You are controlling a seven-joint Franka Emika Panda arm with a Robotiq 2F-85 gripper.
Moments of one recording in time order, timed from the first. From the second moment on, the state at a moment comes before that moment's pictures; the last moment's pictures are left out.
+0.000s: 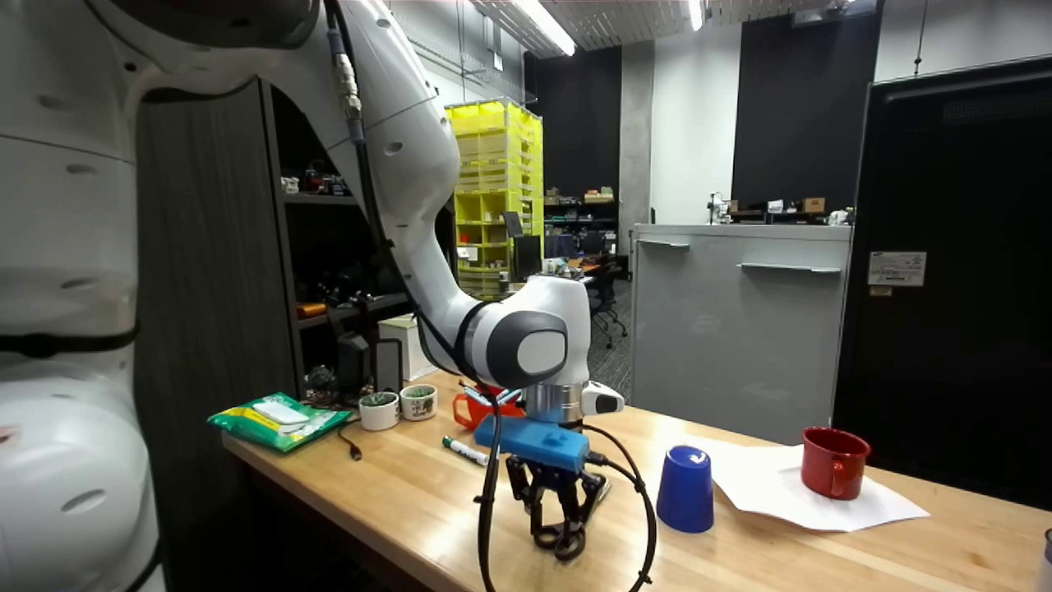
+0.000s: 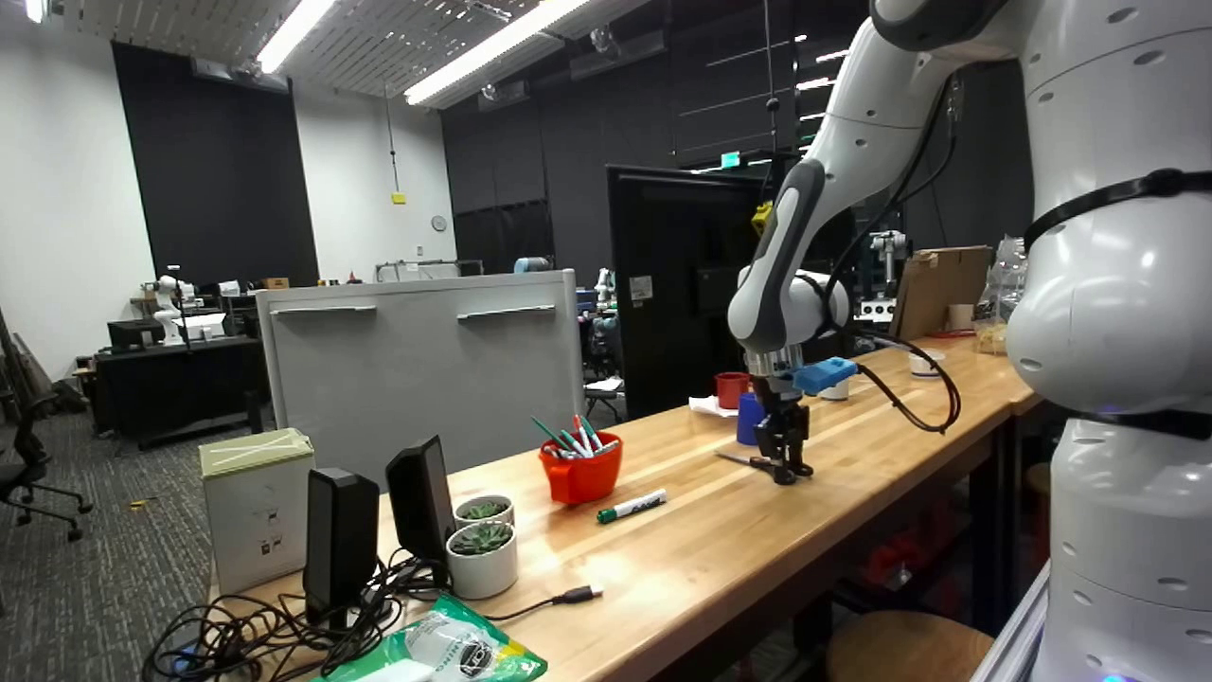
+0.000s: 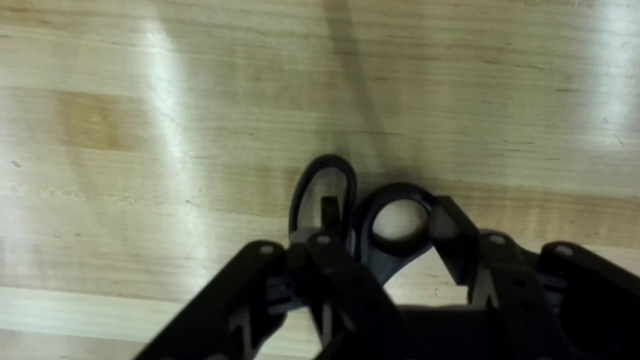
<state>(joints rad) -0.20 0.10 -0.16 -2.52 -0.12 2.57 -0.31</state>
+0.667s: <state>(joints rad) -0.20 0.10 -0.16 -2.52 -0.07 2.58 -0.34</state>
